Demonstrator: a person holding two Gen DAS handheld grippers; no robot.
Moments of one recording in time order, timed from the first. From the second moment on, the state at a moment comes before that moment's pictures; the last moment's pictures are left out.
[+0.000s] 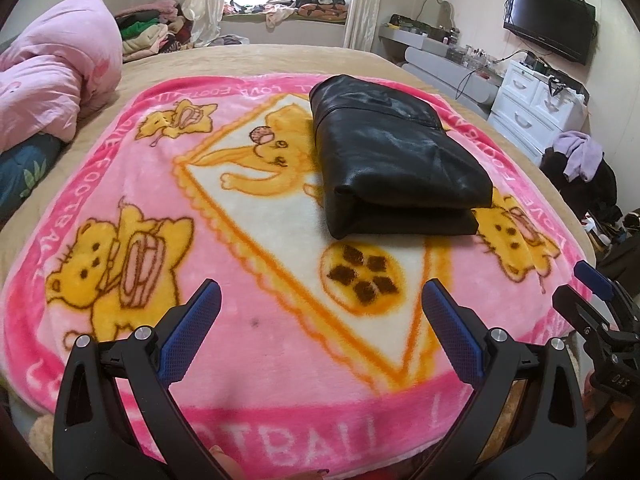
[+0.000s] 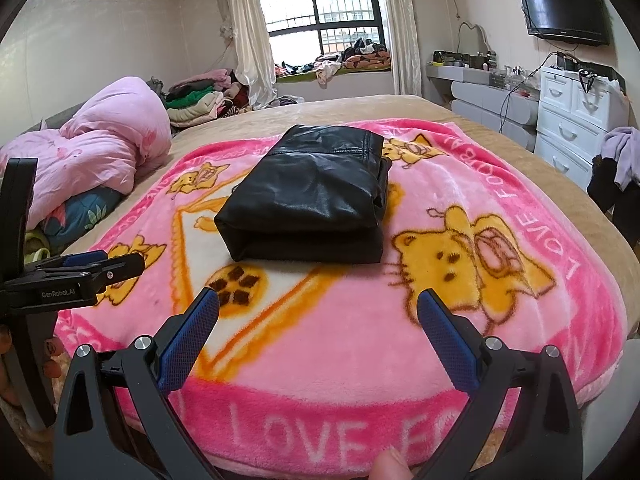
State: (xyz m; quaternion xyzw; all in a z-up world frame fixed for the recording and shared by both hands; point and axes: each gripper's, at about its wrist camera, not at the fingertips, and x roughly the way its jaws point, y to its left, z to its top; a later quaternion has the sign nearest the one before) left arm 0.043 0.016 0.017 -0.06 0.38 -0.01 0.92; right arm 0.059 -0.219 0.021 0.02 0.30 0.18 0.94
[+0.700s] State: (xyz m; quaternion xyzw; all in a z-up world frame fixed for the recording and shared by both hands) left arm 0.041 0.030 0.012 -0.05 0.39 0.00 0.92; right arm 0.057 -0.235 0.017 0.03 0.31 0.15 0.94
